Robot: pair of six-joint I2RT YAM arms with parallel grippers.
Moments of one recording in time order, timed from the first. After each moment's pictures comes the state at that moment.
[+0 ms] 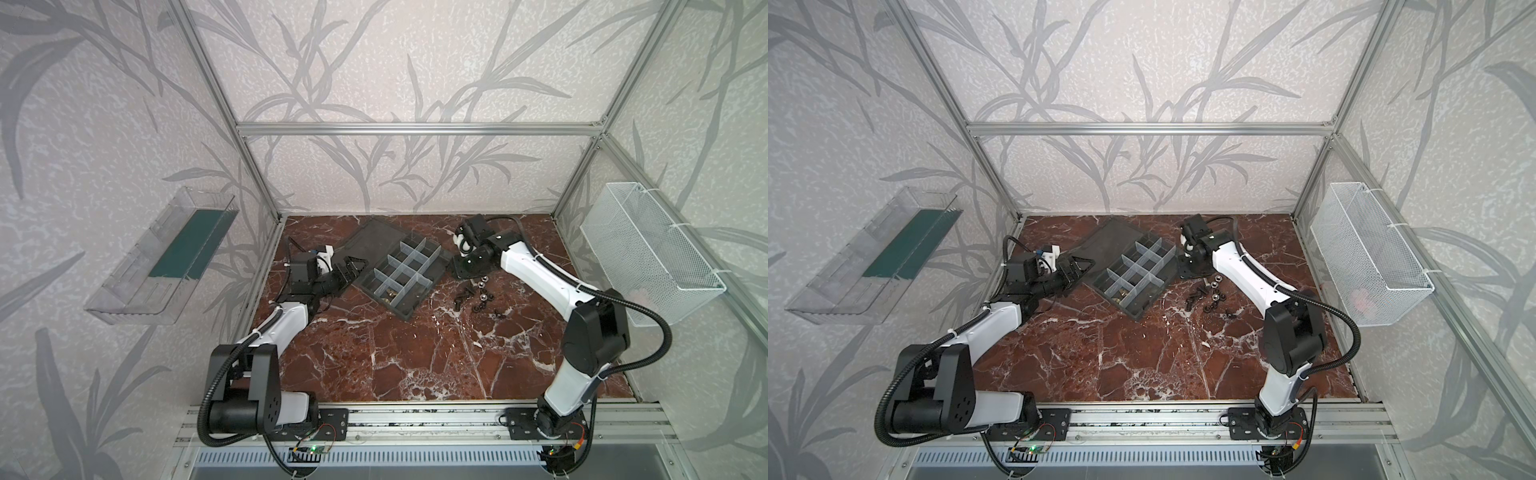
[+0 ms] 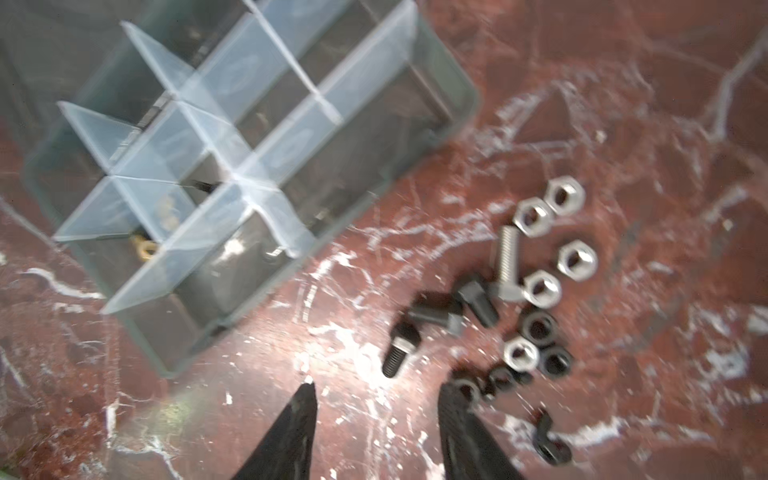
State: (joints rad) left arm 0.00 1.36 0.69 0.14 0.67 -0.82; right arm 0.42 1.74 1.46 -0.91 -0.07 0.28
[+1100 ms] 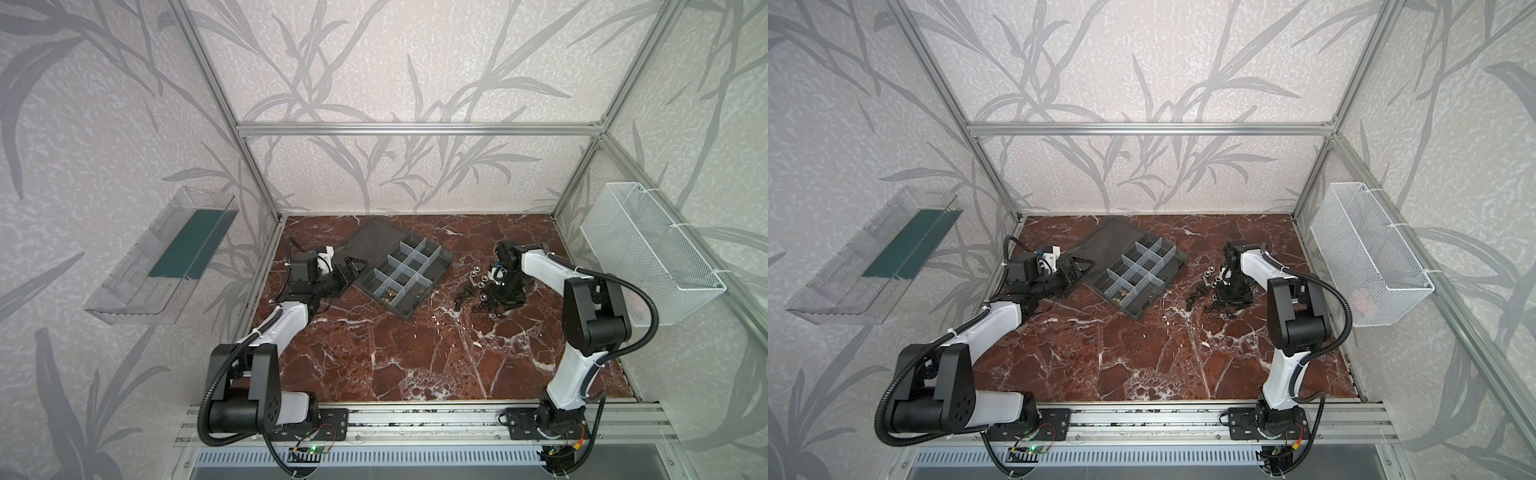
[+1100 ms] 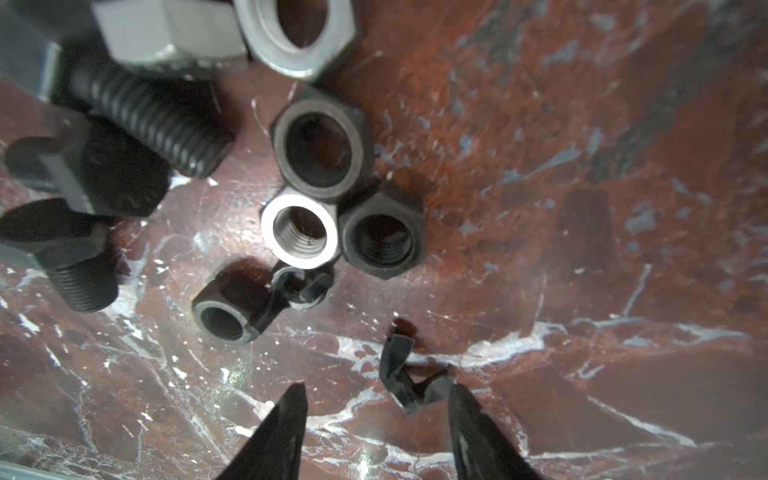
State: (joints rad) left arm 0.00 1.37 0.70 0.12 0.67 -0.81; right arm 0.15 1.88 1.28 -1.03 -0.14 0.05
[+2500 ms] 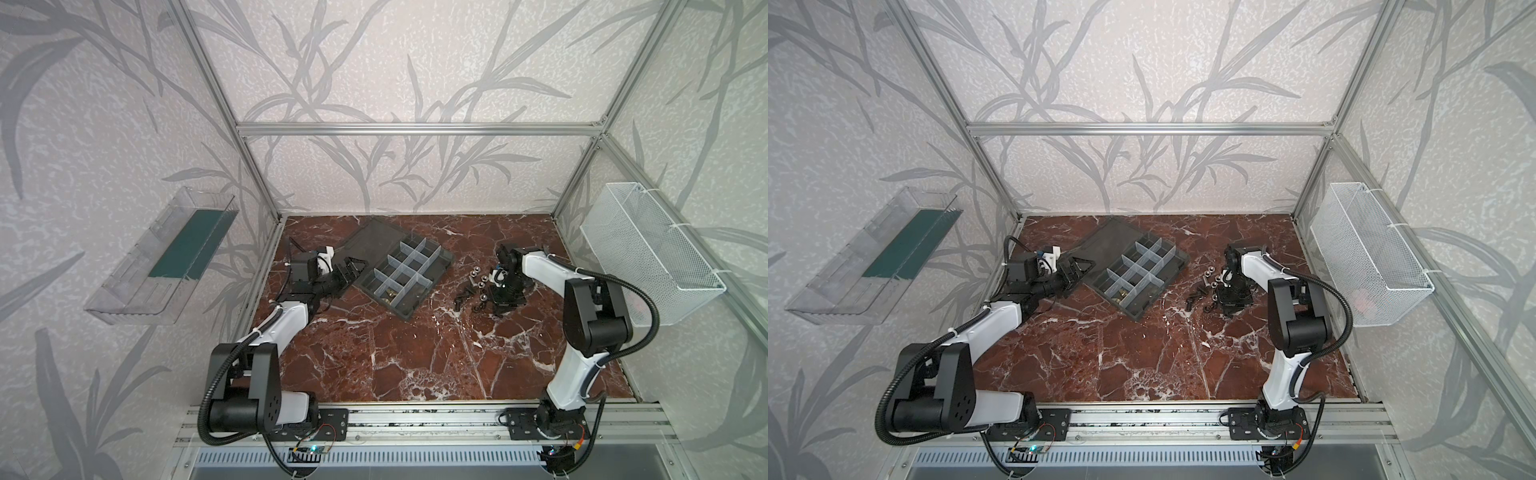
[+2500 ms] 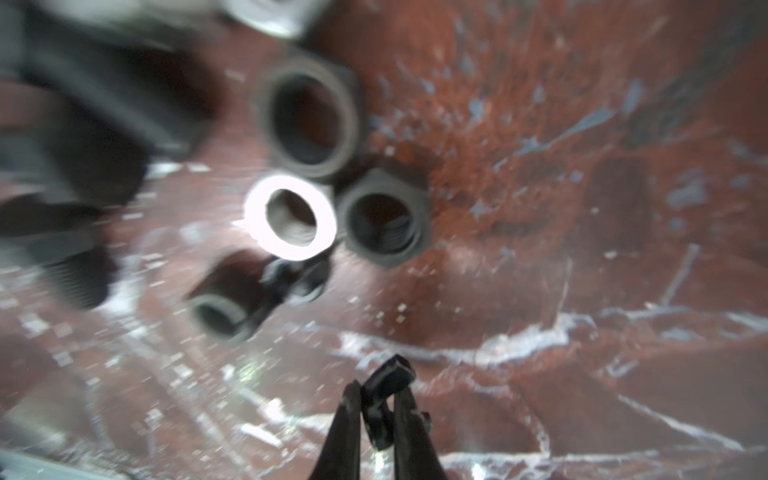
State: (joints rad) left arm 0.00 1.37 0.70 0.12 0.67 -0.81; right arm 0.15 1.82 1.26 -1.02 -0.19 0.09
